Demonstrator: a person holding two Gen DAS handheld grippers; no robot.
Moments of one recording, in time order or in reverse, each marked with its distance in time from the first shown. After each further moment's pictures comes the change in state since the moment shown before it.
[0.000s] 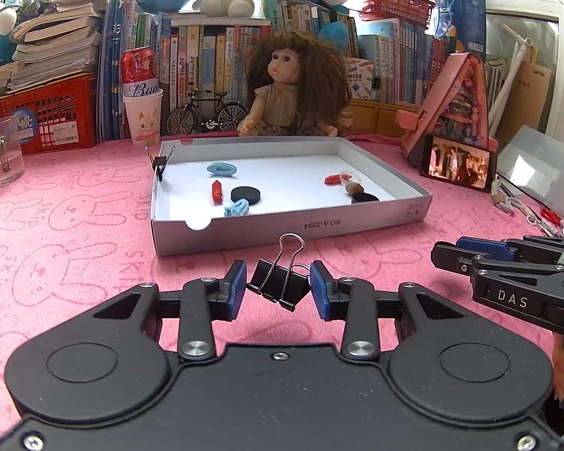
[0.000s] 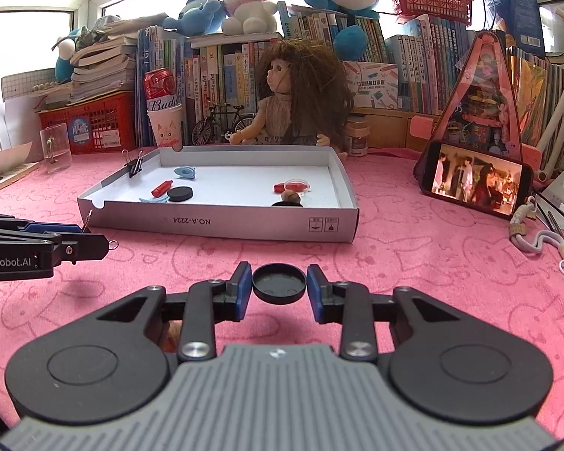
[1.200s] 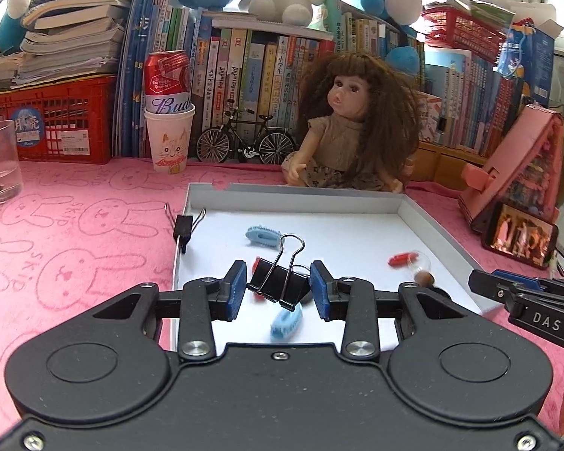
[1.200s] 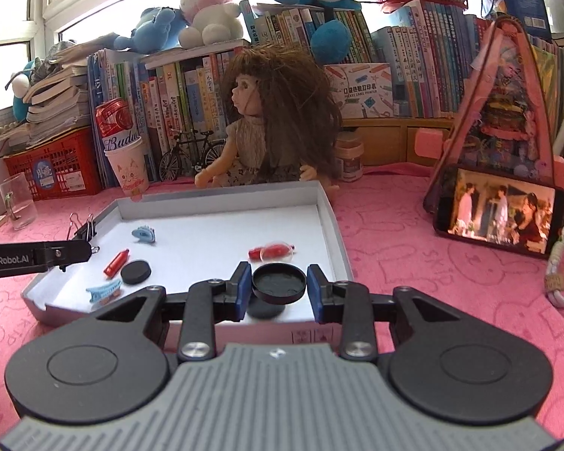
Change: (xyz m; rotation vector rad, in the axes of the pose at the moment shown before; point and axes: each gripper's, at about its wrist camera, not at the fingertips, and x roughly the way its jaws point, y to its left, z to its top) left arm 0.096 0.045 0.085 -0.126 -0.006 0.075; right arm 0.083 -0.025 0.067 0.106 0.001 -0.019
